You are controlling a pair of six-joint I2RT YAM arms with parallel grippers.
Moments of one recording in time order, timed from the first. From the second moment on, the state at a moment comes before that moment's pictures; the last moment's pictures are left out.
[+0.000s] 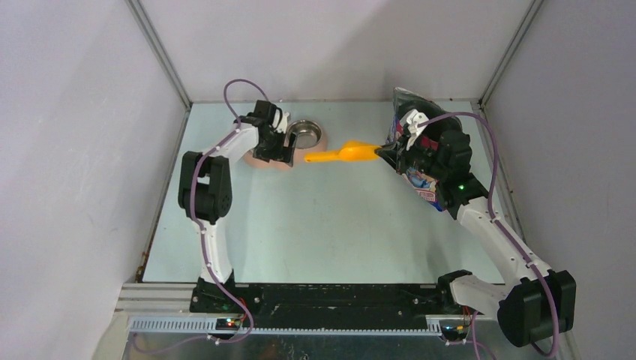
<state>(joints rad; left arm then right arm) -0.23 2.05 1.61 -0.68 0.15 0.01 0.28 1.11 0.86 0.10 -0.62 -0.07</state>
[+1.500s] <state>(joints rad) -0.17 1.34 1.21 -0.34 1.06 0.03 0.24 1.18 0.86 0.20 -0.86 0.20</state>
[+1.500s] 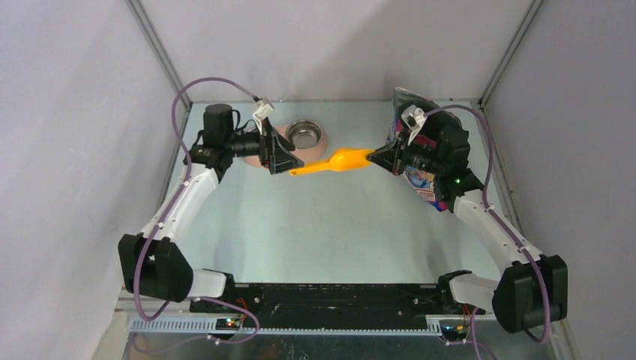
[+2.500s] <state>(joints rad) -0.28 1.37 1.05 0.00 1.16 -0.24 0.19 1.23 0.86 0.34 -0.98 0.40</state>
